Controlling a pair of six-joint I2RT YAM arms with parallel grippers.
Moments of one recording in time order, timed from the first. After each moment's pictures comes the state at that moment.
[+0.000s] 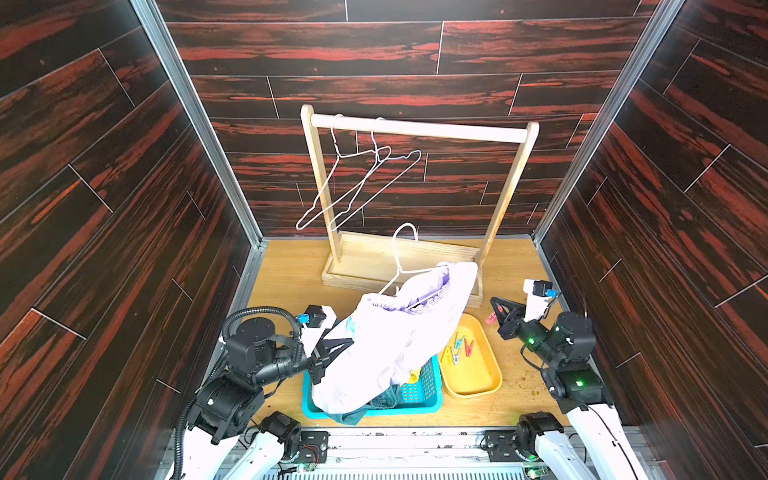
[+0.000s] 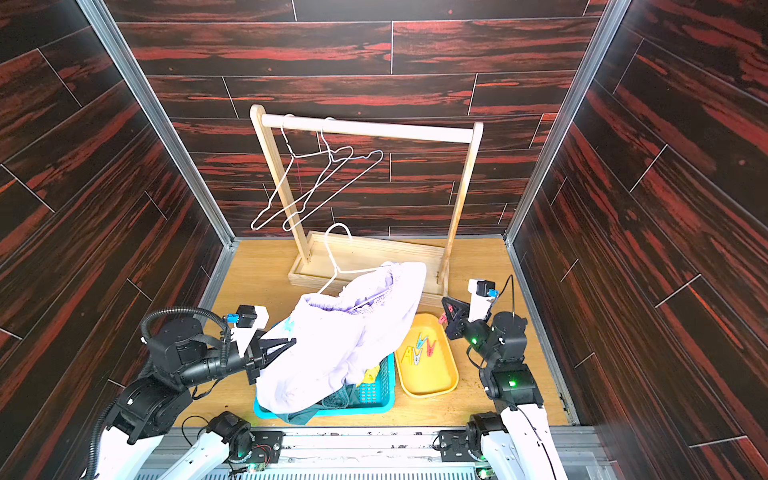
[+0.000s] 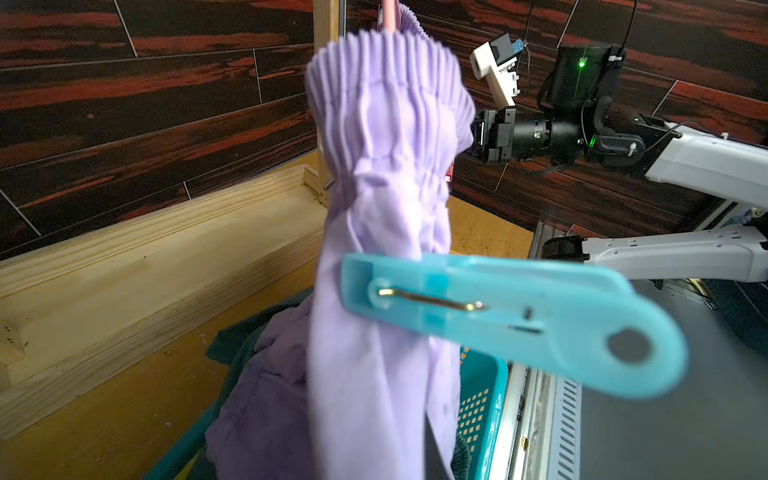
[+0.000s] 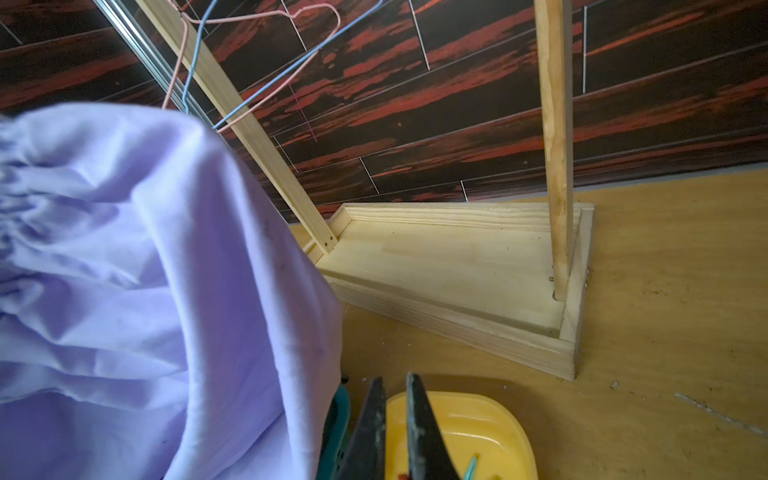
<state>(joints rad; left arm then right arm) -0.39 0.56 0.90 -0.67 0.67 0.06 0.15 0.59 0.56 -0.16 -0.38 0.34</state>
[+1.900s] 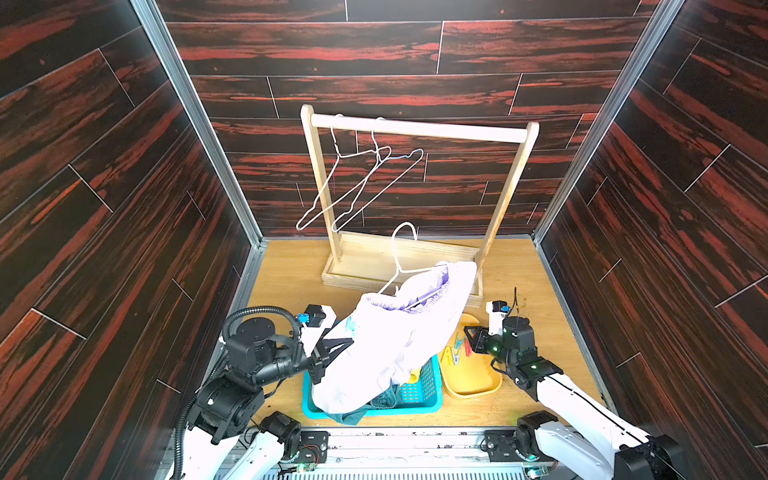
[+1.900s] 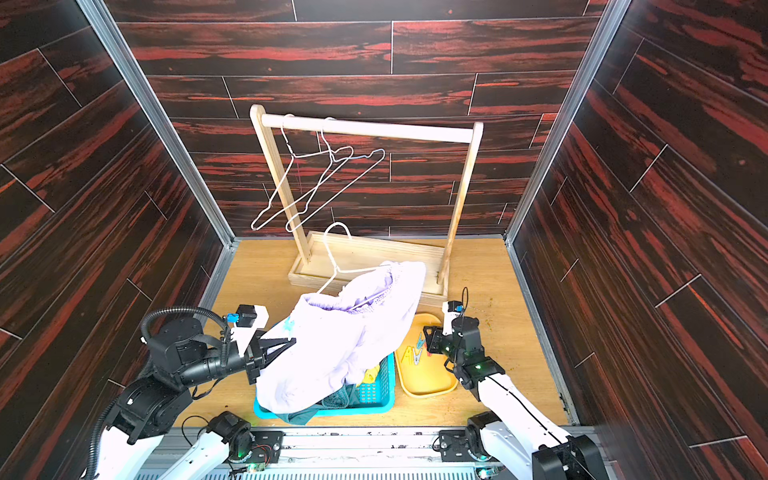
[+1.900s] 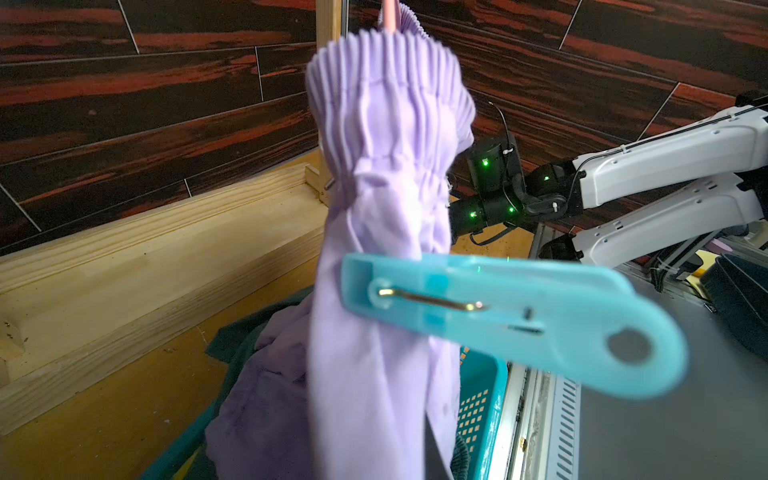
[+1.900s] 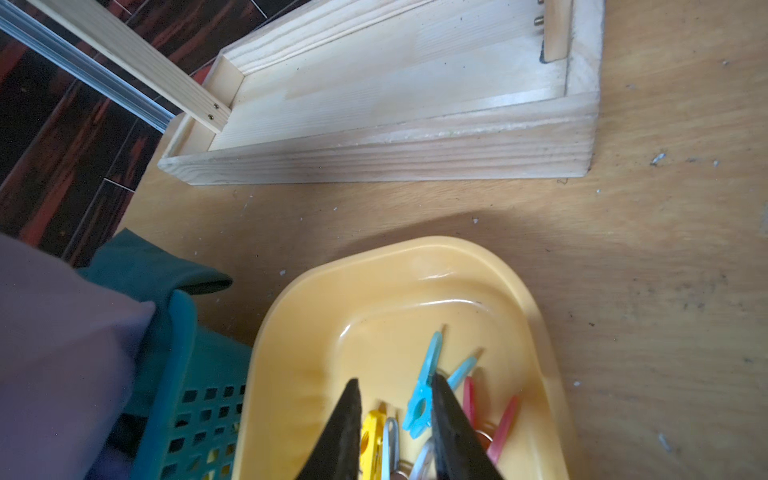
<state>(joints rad) -0.39 0.56 0.90 -0.67 0.67 0.05 0.33 0.96 0.33 0.05 -0.17 0.46</state>
